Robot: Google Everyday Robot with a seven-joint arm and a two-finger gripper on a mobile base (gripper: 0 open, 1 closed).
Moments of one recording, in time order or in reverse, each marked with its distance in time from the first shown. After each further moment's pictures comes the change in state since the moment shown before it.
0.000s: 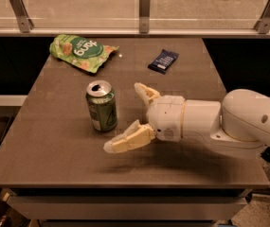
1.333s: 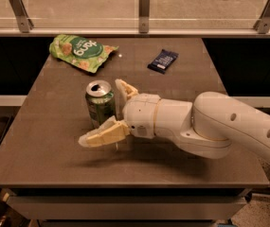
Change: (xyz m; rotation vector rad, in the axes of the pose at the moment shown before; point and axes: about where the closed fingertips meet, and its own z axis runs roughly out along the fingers) arm -0.015 0.001 0.052 0.018 -0.073 -0.004
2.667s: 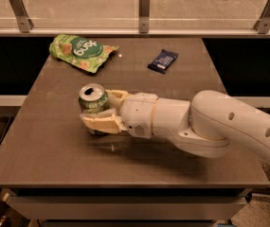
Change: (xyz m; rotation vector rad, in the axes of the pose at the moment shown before) arm -0.005 0.006 0.005 -0.013 0.001 -0.012
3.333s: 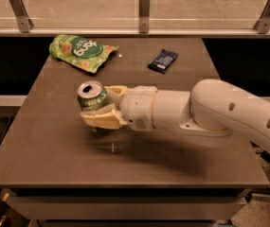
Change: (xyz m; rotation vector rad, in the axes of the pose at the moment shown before) arm -0.007 -0.006 -0.002 -0.005 0.050 -0.027
